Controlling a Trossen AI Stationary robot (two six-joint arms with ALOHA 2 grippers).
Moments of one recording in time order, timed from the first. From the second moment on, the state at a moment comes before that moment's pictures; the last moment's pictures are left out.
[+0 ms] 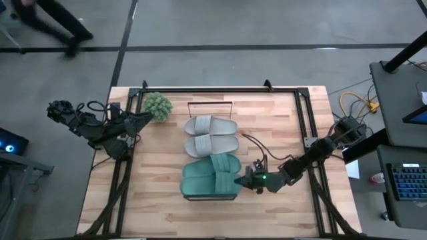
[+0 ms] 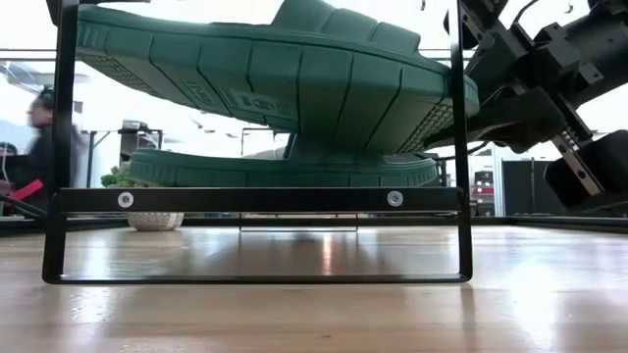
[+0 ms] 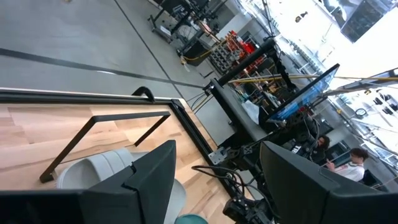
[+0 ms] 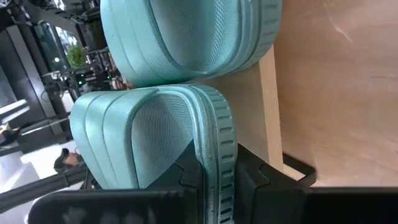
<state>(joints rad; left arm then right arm) -0.53 0.57 0.84 -0.51 -1.03 -1.00 0.56 1.65 0.58 0.57 0.52 2.03</state>
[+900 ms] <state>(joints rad) -0.53 0.59 0.84 -0.52 -1.03 -1.01 0.53 1.65 0.58 0.45 0.50 1.91</state>
